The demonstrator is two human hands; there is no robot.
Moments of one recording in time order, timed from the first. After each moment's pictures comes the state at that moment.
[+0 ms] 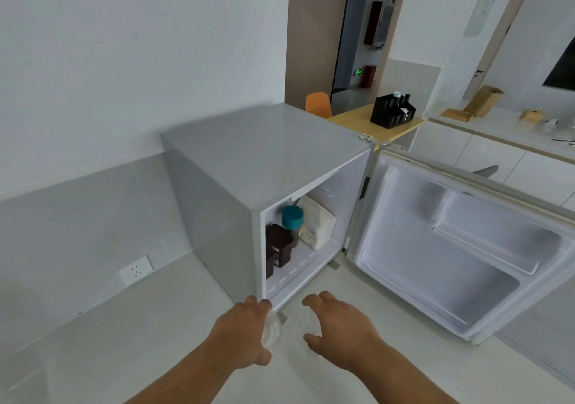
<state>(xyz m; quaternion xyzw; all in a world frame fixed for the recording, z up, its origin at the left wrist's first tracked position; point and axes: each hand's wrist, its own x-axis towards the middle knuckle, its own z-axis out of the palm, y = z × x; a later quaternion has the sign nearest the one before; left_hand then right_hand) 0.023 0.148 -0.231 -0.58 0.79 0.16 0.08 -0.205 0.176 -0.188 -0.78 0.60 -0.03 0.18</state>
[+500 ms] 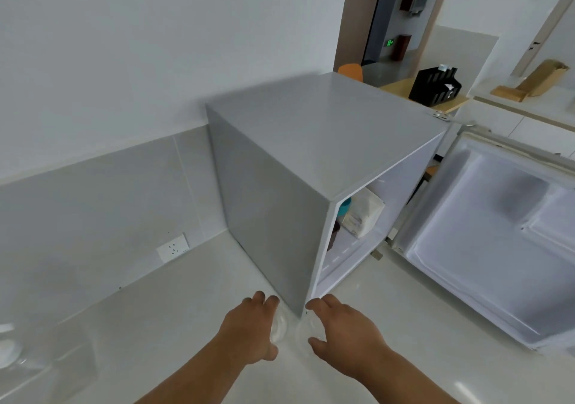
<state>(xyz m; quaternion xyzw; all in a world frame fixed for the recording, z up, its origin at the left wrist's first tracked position) 0.100 0.126 -0.278 -0.60 0.77 0.19 0.10 -0.122 0.150 -0.244 -0.79 0.58 0.00 0.20</state>
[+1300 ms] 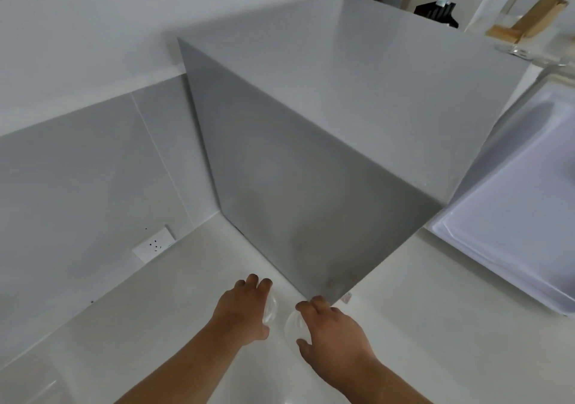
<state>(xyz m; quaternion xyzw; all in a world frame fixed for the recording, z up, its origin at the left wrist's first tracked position) 0.166 0.031 -0.377 -0.56 0.79 0.20 0.13 -0.033 0.111 -0.333 -0.75 0.63 0.04 0.22</state>
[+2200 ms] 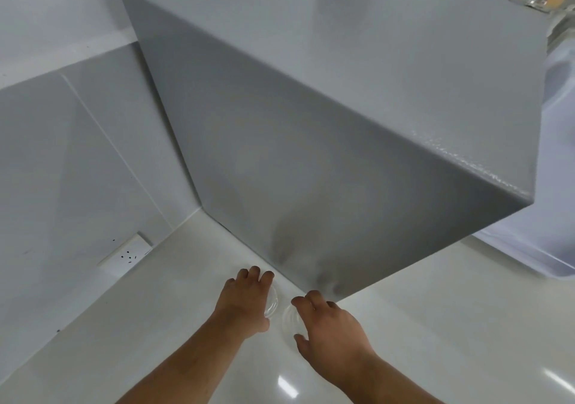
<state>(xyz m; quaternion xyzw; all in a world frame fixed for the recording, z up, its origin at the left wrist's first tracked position) 0.162 -0.009 -0.432 -0.49 0.84 0.16 0.15 -0.016 0.095 -0.364 -0.72 0.66 0.05 0.23</state>
